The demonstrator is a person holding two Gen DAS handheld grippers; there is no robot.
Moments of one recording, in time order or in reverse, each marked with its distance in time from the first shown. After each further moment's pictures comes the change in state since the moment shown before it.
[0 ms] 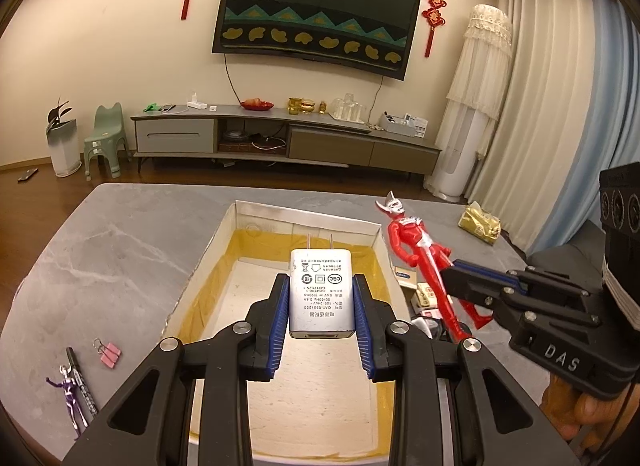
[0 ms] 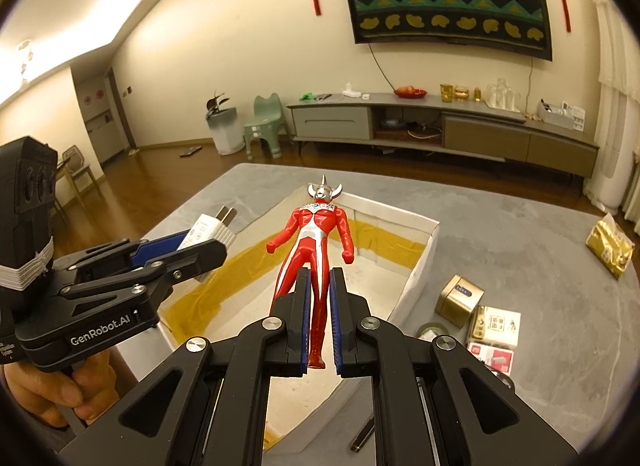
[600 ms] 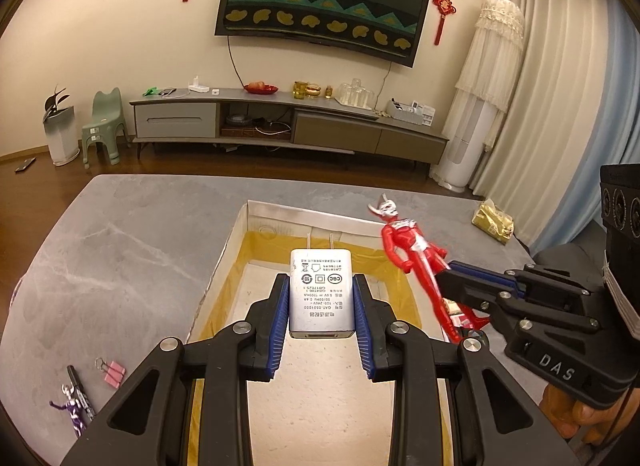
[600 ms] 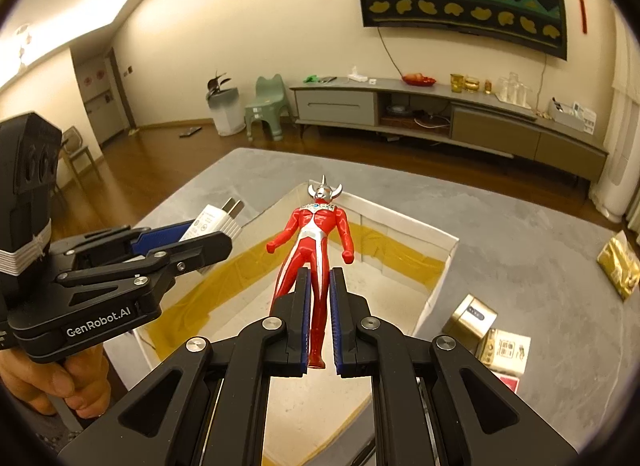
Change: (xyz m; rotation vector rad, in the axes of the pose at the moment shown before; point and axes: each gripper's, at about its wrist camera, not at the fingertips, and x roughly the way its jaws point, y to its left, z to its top) left arm 0.036 0.025 0.025 -0.010 0.067 -0.003; right arm 0.049 0.008 0.028 -0.051 0.074 -0.006
